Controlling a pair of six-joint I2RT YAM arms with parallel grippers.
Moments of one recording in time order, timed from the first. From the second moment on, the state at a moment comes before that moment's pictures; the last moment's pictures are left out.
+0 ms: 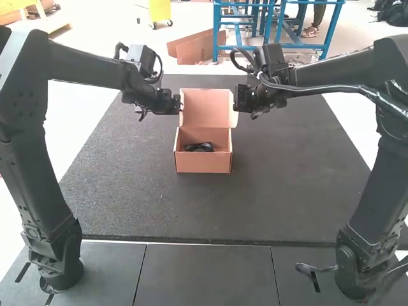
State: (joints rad) left arm -0.25 1.70 1.23 -0.30 0.05 -0.14; right arm 0.48 1.71 1.19 -0.15 -0.08 0.27
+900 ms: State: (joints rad) left arm -0.27 1.66 1.19 -0.30 0.05 -0.14; right arm 0.54 1.68 1.10 -0.14 -0.11 0.27
